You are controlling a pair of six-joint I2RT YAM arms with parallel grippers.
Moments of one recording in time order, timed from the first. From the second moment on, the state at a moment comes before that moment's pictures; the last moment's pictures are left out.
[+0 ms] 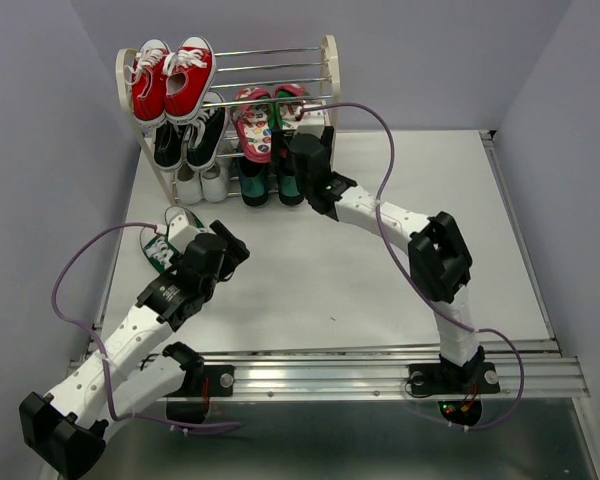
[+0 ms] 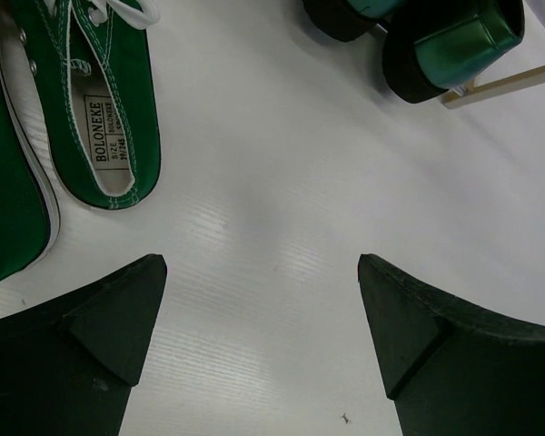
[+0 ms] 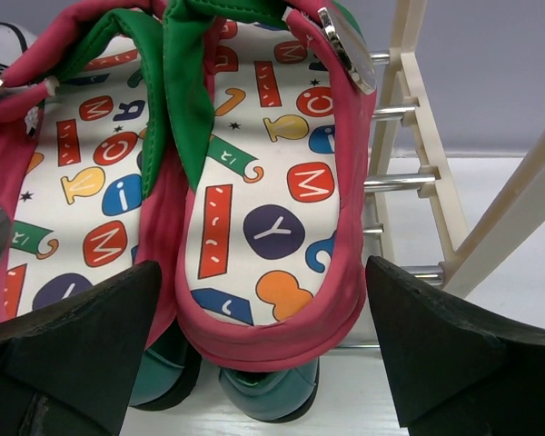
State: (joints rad) left arm -0.58 0.76 0.67 -0.56 -0.50 -1.01; right arm 0.76 2.11 1.79 0.21 0.62 0.19
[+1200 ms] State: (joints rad) left arm -0.27 1.21 0.67 -0.43 -0.39 -0.95; right arm 0.76 1.51 1.32 0.12 0.56 0.24
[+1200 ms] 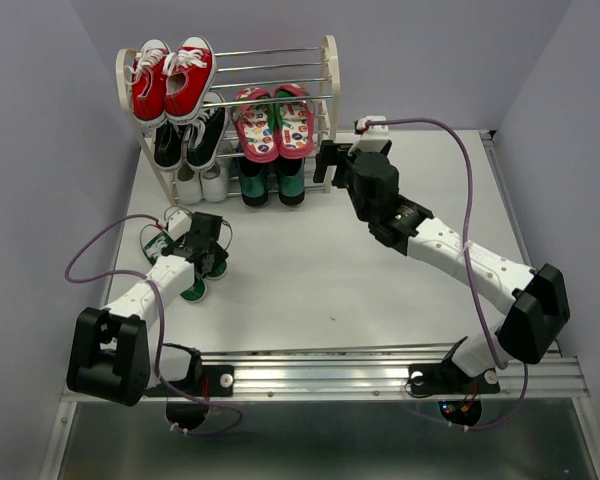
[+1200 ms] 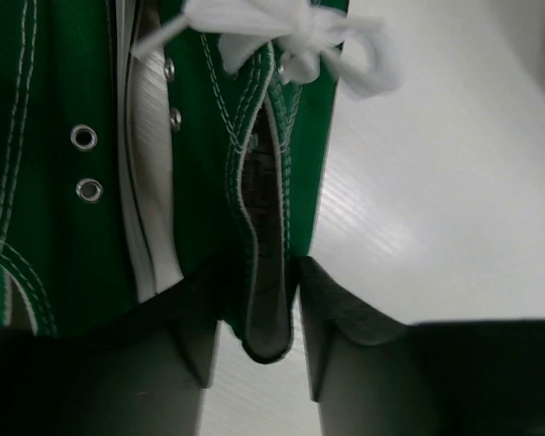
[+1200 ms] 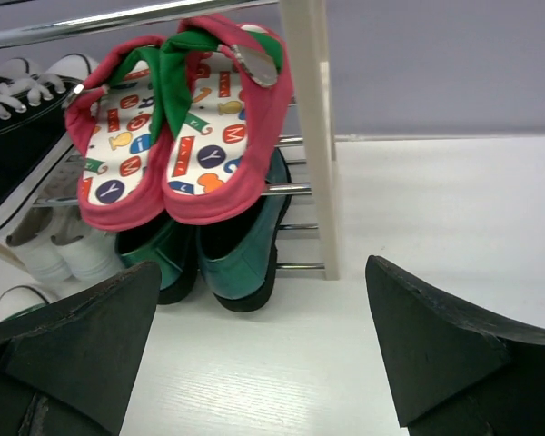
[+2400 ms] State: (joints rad) left arm -1.01 1.58 1.04 -0.32 -0.18 -0.80; right arm 0.65 1.39 1.04 -0.08 0.66 0.48
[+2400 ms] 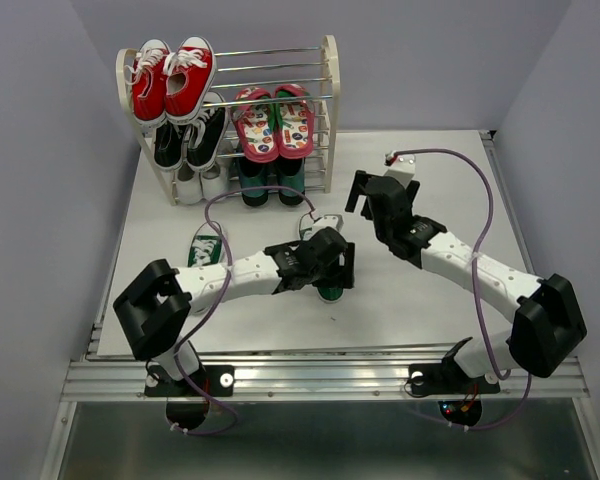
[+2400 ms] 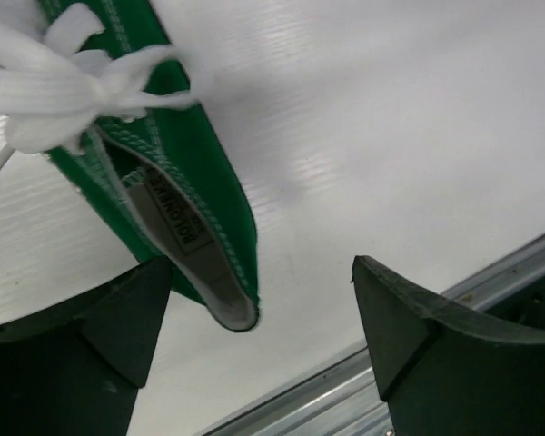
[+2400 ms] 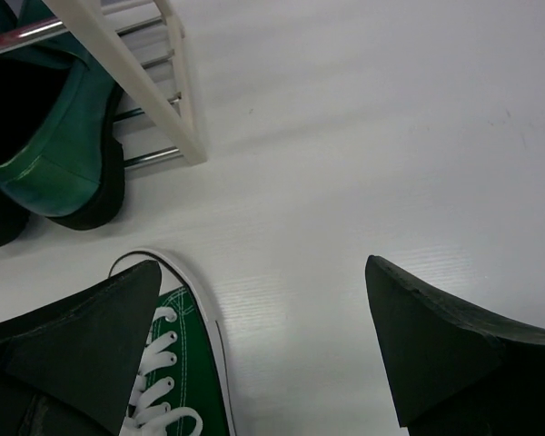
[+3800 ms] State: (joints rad) left arm -0.51 1.05 0.79 -0.57 -0.39 -0.84; right arm 0.74 1.45 1.03 -0.73 0.09 0.65
